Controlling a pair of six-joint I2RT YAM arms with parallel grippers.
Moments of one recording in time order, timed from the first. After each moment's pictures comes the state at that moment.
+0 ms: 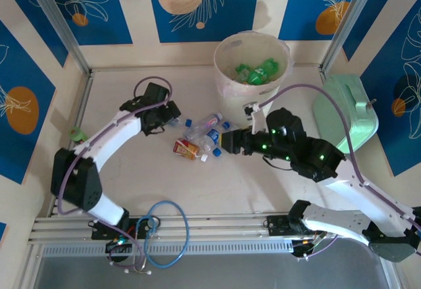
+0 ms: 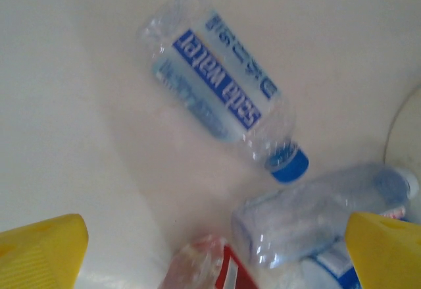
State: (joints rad) left arm -0.41 1.59 1.27 -0.71 -0.15 -0.91; right arm 0.92 0.92 1.14 -0.68 -0.08 0.62
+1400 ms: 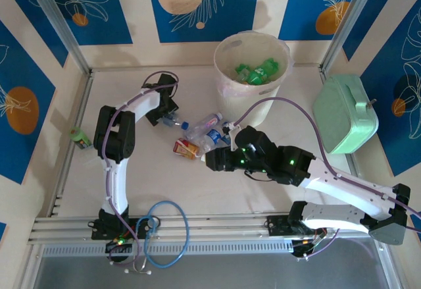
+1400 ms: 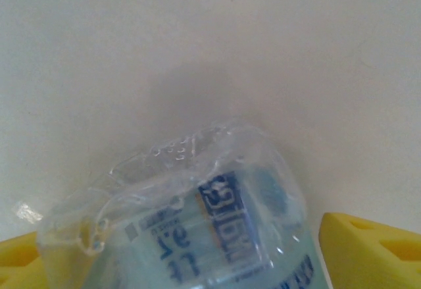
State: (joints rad) left arm -0.31 2.16 1.65 -0.77 -0.20 -0.98; right arm 1.08 1.02 1.02 -0.61 0.02 0.76
